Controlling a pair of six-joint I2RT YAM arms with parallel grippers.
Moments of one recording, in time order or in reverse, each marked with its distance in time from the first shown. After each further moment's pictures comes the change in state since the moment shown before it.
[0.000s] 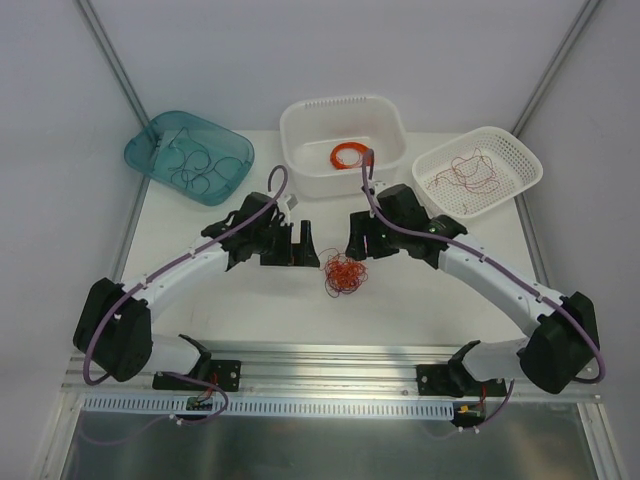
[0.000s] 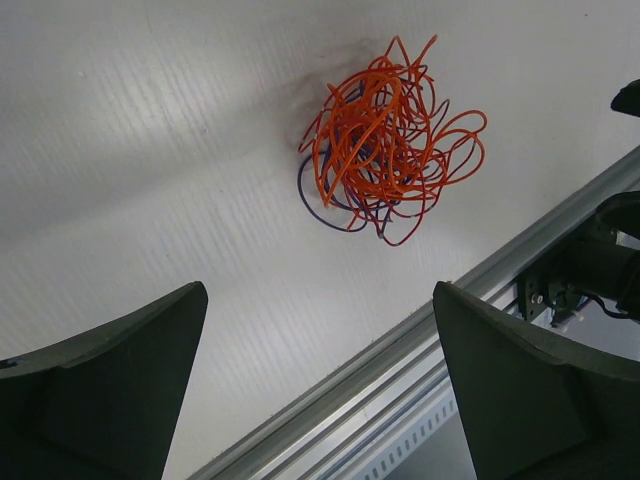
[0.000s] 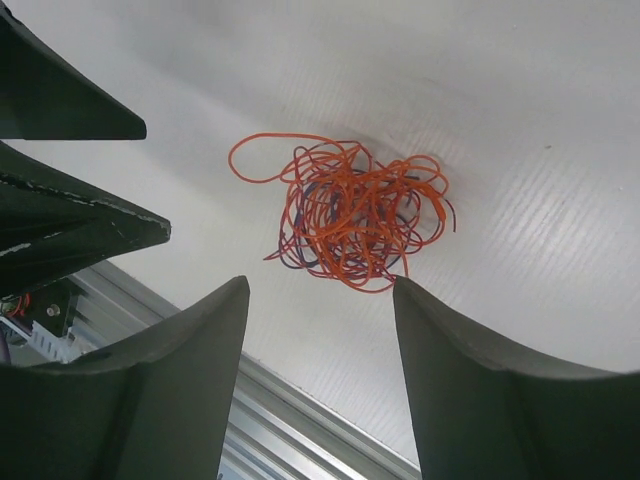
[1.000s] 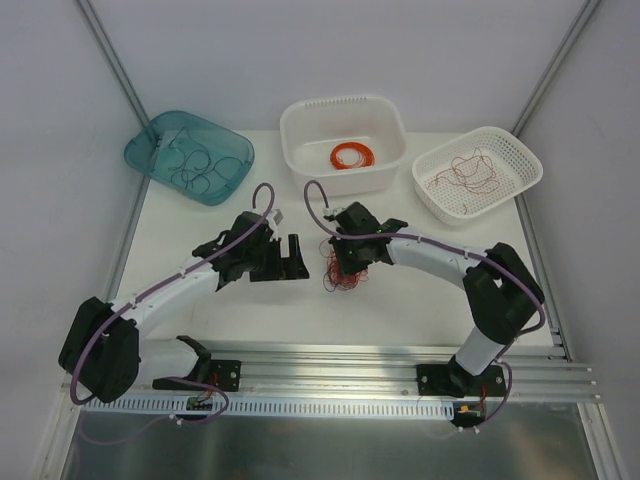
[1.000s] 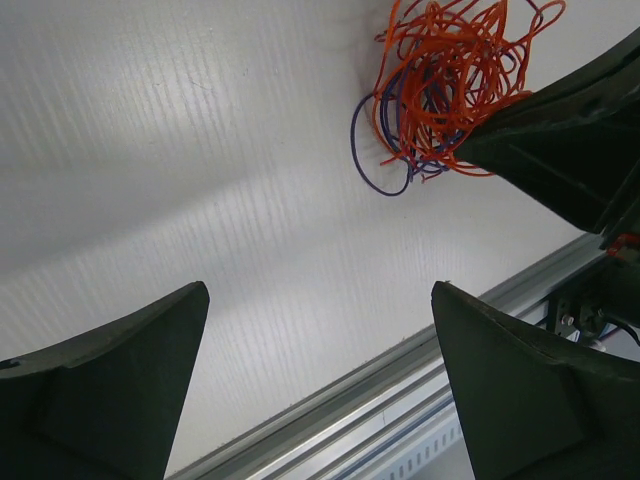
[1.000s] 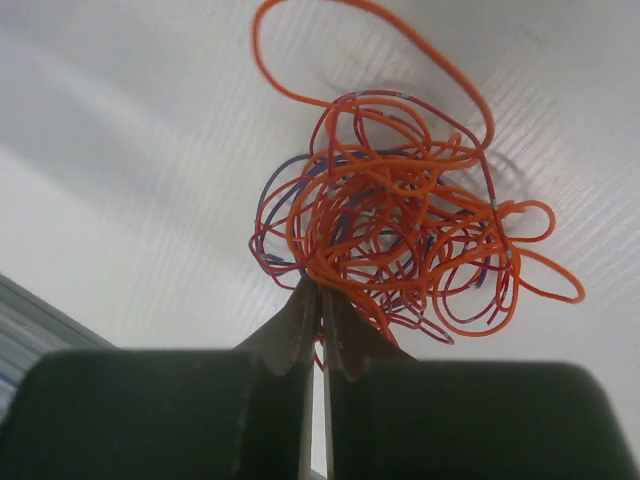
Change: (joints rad) left arm -0.016 -0.094 -0.172 0.046 -0.095 -0.091; right arm 0.116 0.349 0.011 0.072 0.043 -0.114
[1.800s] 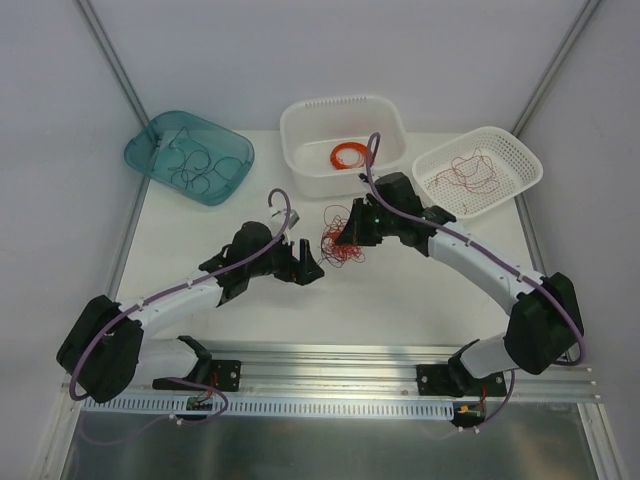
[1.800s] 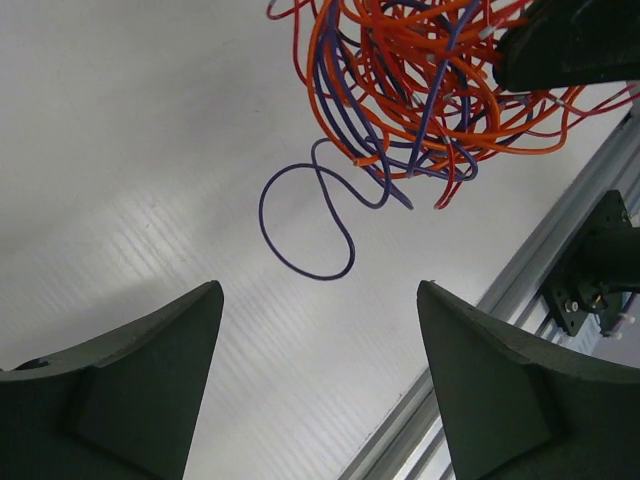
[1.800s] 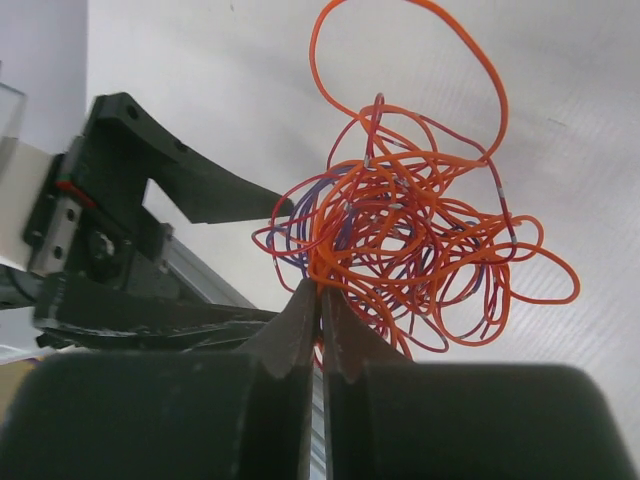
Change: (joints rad) left arm -0.061 -0.016 -0.140 0.439 0.081 0.122; right arm -0.174 -0.238 0.019 0.082 -0.255 0.305
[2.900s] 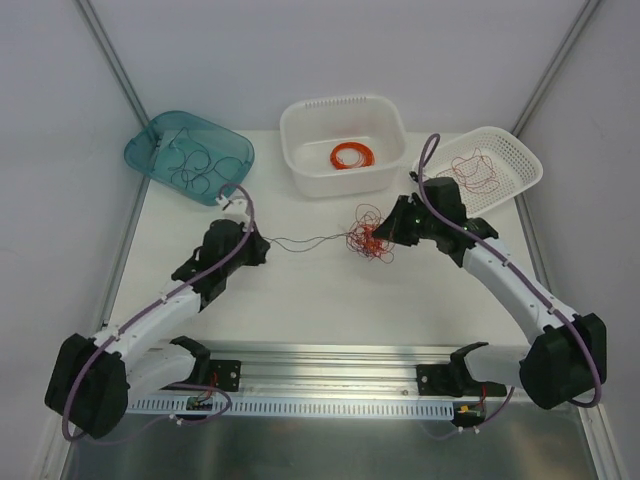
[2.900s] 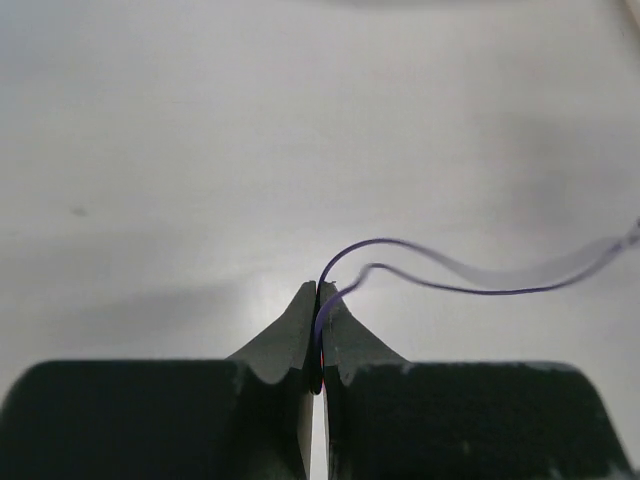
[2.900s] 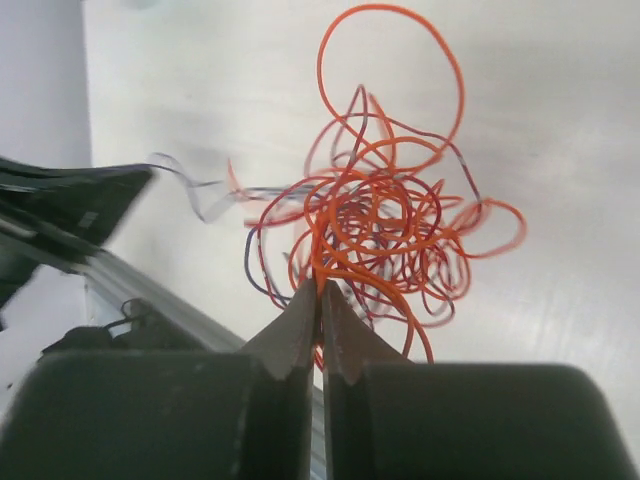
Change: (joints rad) left arm 0.109 -0.158 -0.063 -0.044 -0.348 0.095; right arm -0.195 -0.203 -0.139 -0.001 -0.009 0.047
